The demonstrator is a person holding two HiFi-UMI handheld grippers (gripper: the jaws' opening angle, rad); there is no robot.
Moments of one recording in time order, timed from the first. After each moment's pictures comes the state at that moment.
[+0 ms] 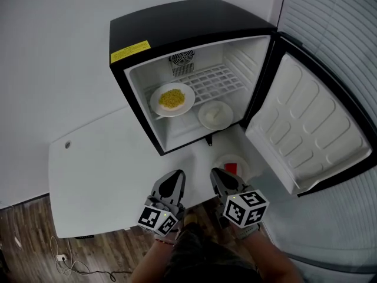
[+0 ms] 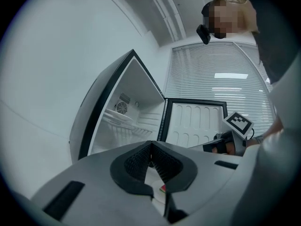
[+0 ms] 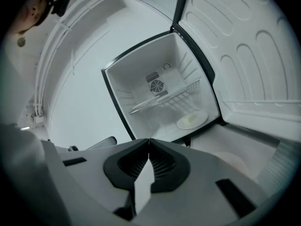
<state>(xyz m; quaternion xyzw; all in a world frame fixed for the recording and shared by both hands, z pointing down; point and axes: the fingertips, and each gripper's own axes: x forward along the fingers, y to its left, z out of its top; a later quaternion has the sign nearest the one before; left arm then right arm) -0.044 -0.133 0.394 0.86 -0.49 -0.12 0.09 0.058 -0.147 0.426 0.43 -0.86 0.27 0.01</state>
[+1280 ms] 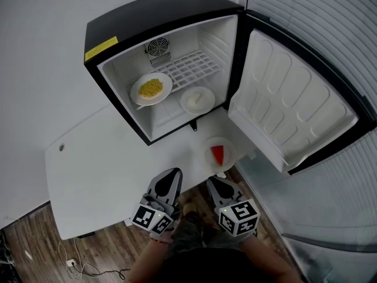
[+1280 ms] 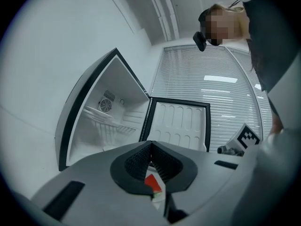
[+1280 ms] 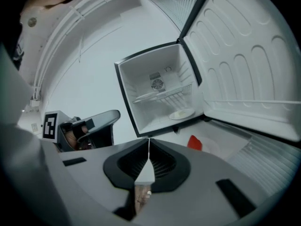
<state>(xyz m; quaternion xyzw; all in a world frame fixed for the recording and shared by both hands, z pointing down) -0.001 -0.087 0.383 0.90 -0.42 -0.11 0.09 0.094 -0.065 0.459 0.46 -0.86 0.22 0.06</state>
